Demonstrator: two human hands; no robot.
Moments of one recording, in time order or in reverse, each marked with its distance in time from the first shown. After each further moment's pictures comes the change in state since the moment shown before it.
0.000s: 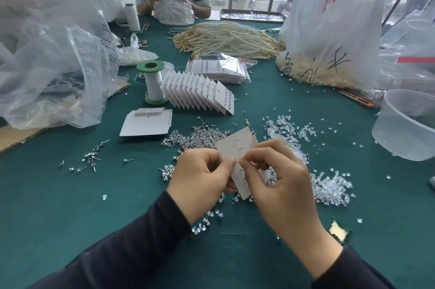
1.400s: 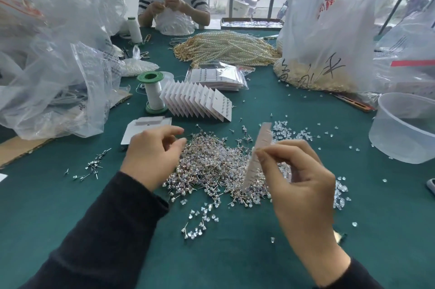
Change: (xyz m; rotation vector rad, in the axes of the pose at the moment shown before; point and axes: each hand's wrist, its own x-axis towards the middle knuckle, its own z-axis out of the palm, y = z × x) left_hand 0.032 0.003 -0.061 0.658 0.267 0.151; right_hand 0.003 -0.007 -0.016 0.212 0.247 0.071
